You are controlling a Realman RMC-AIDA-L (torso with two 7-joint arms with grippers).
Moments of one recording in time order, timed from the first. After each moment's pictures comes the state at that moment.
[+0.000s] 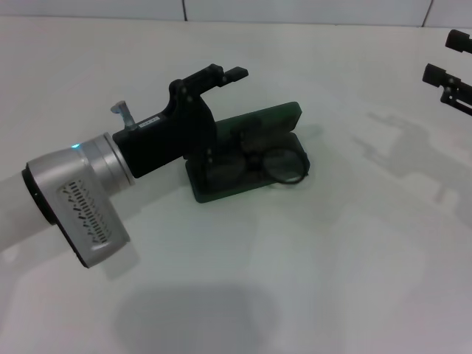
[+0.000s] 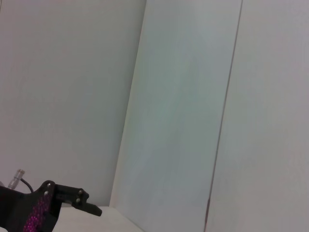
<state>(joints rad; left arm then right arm) -0.67 -2.09 2.84 -0.12 -0.64 1.50 0.41 0.35 2.01 -0.91 -0.81 -1.42 -1.46 1.01</state>
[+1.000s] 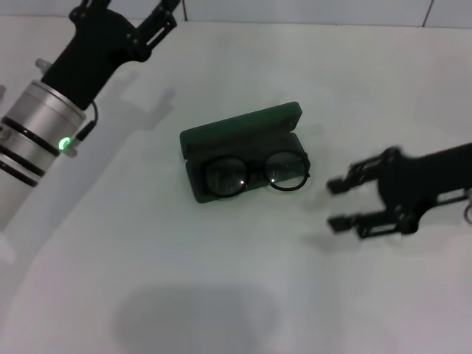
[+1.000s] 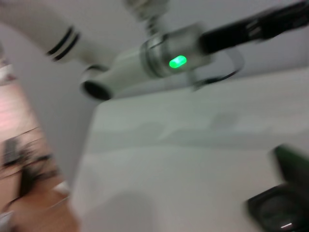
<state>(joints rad) -0.64 -2.10 2.83 -0.07 -1.12 1.47 -0.52 0.61 1.99 -1.14 -0.84 -1.91 -1.64 1.48</state>
